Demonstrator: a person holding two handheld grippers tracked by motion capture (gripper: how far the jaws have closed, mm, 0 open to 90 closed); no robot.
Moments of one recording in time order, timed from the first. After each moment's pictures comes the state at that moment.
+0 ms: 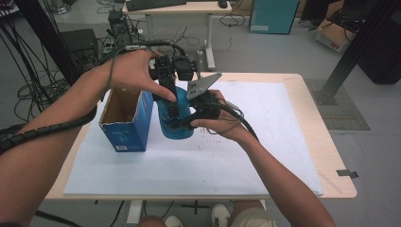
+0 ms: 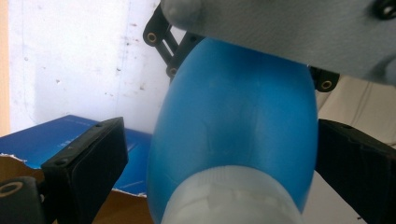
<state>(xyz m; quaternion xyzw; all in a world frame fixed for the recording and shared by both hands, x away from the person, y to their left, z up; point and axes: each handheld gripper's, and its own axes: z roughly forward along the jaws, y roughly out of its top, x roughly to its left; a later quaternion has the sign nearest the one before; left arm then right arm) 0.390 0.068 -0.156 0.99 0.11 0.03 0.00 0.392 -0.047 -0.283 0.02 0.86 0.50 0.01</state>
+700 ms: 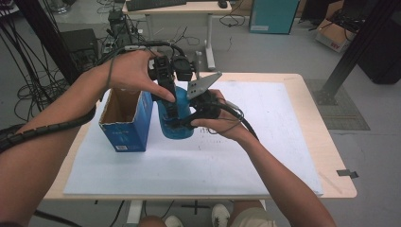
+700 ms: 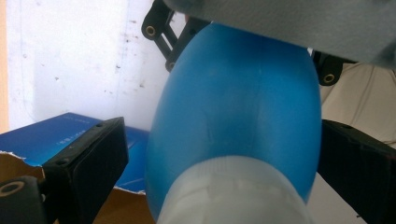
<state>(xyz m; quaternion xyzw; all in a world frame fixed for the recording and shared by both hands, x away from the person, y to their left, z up) 0.390 0.069 -0.157 0.99 0.11 0.03 0.00 0.395 -0.046 -0.283 0.01 0.86 0.51 0.01</state>
